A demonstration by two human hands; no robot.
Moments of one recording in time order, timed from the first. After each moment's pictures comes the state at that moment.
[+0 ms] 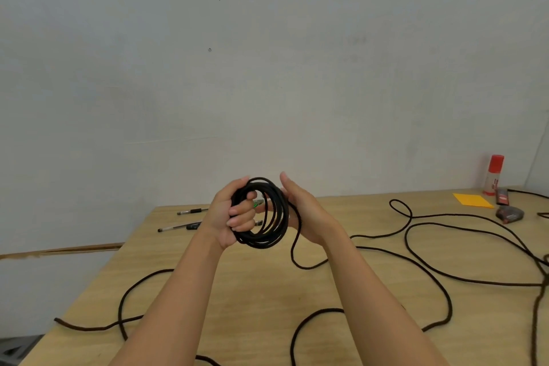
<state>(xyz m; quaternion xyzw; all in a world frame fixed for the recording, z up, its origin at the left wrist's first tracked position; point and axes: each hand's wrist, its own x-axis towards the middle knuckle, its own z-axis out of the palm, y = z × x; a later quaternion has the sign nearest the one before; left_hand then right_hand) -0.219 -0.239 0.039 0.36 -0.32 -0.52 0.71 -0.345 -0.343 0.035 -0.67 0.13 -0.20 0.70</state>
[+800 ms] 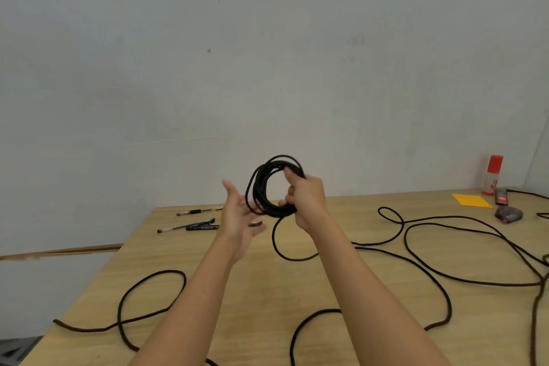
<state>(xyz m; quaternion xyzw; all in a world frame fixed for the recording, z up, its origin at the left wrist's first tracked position) -0.242 -0.248 0.021 0.52 -0.29 -0.35 0.72 -0.326 -0.338 0.053 -0.50 0.27 -0.43 0.70</state>
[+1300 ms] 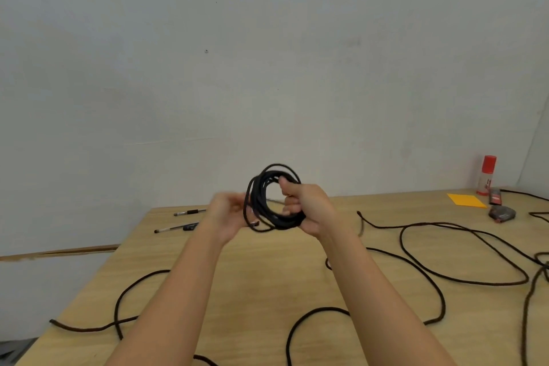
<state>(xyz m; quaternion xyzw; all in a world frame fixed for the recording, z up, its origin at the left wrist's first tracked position) -0.225 -0.245 0.042 0.47 -0.22 -0.43 0.74 -0.358 -0.326 0.058 -0.49 0.22 -0.30 0.79</state>
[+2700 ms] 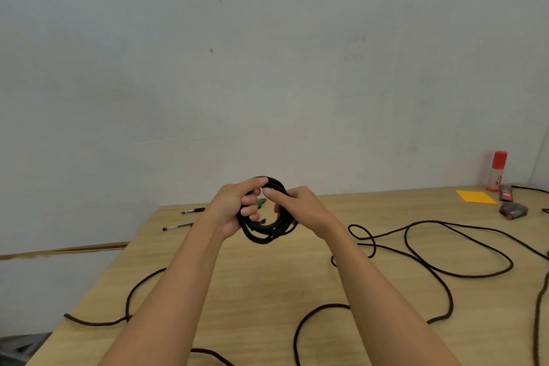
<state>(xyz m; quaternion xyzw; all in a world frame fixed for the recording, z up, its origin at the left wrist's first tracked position) -0.240 -0.227 0.065 0.54 -0.31 -0.40 0.67 -0.349 -0.336 0.038 -0.80 0.20 -0.27 0.50</state>
